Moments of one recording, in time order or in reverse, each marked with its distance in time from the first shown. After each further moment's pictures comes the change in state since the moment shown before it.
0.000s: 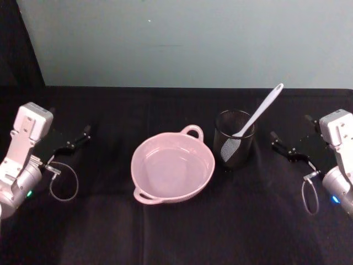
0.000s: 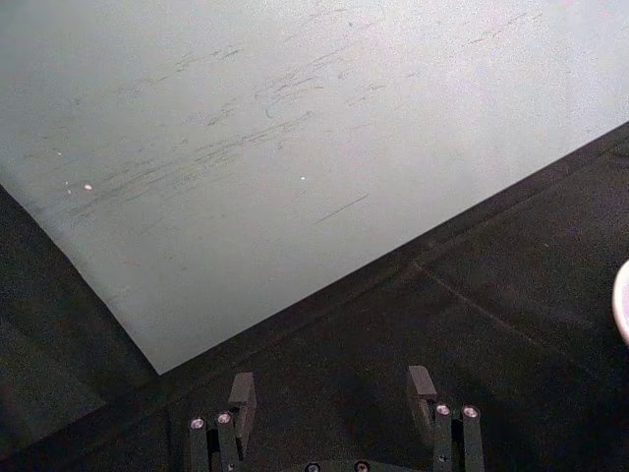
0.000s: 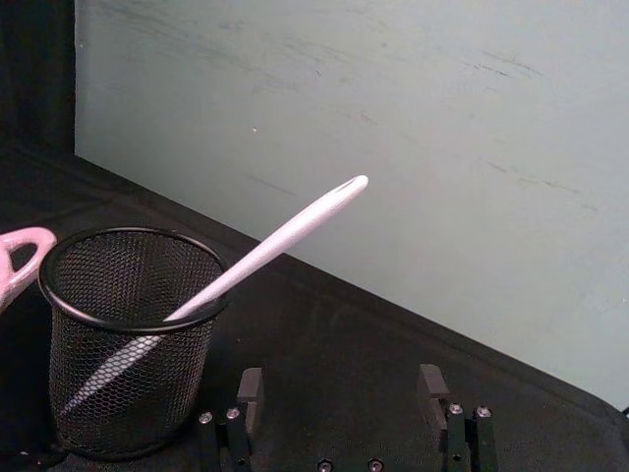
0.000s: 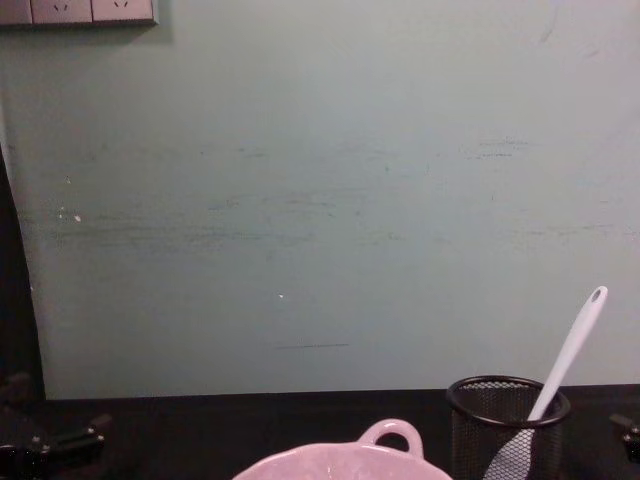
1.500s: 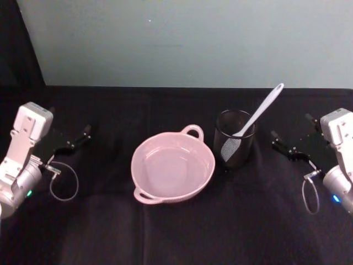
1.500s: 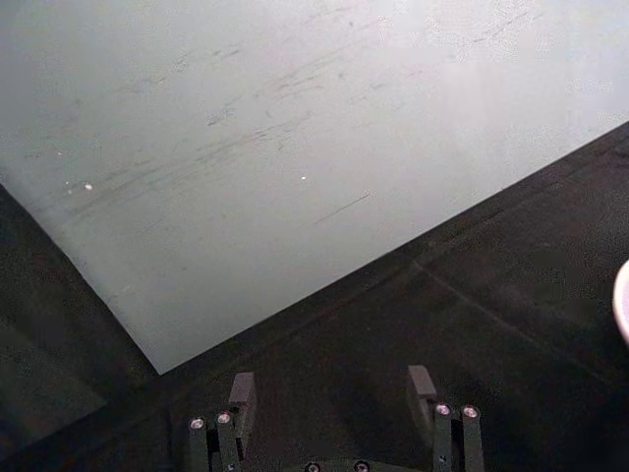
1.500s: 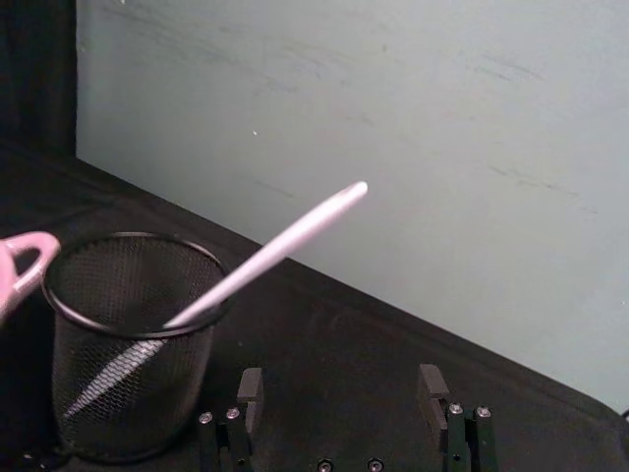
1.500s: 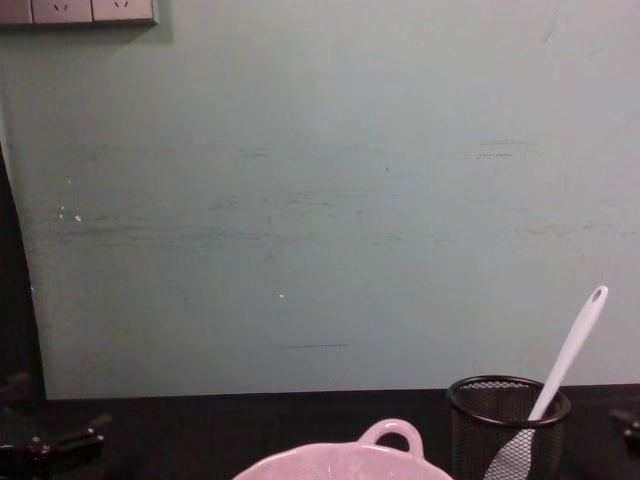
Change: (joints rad) left arm 0.000 0.000 0.000 0.000 0.000 0.000 0.000; right arm -0.009 0.004 0.010 -0.019 0.000 0.008 0.004
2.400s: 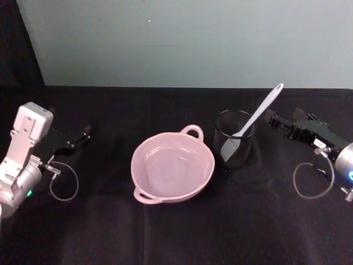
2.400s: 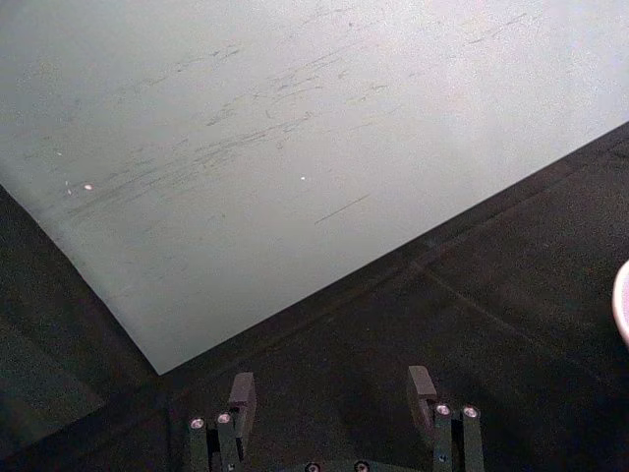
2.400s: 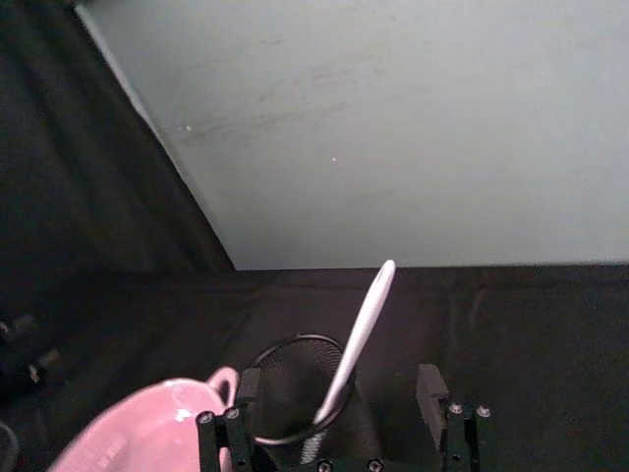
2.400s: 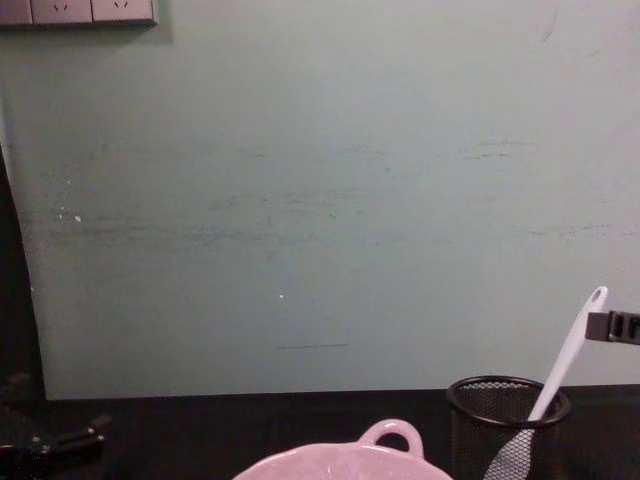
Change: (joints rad) left arm 0.000 0.000 0.000 0.000 0.000 0.000 0.000; right arm -0.090 -0.051 0.256 -0.254 0.549 0.405 0.212
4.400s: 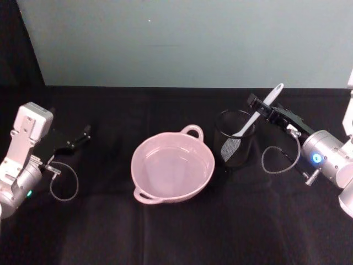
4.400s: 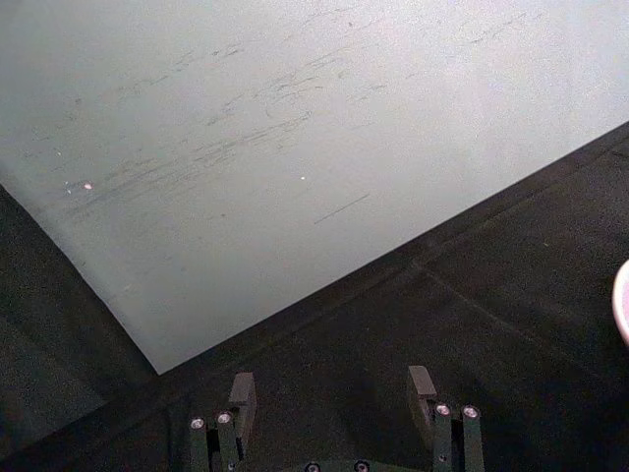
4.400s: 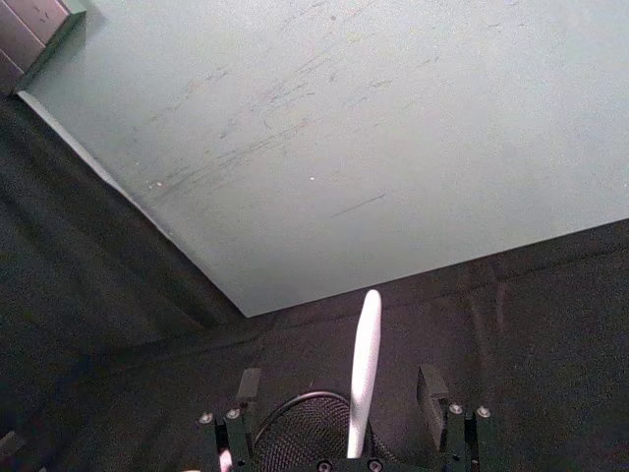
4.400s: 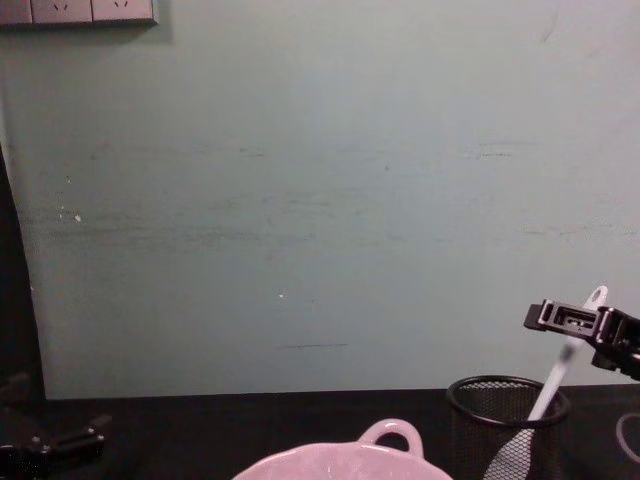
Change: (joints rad) left arm 0.000 0.000 0.000 0.000 0.000 0.000 0.000; right arm 0.152 -0.134 -0.106 0.188 0.157 -0.065 -0.132
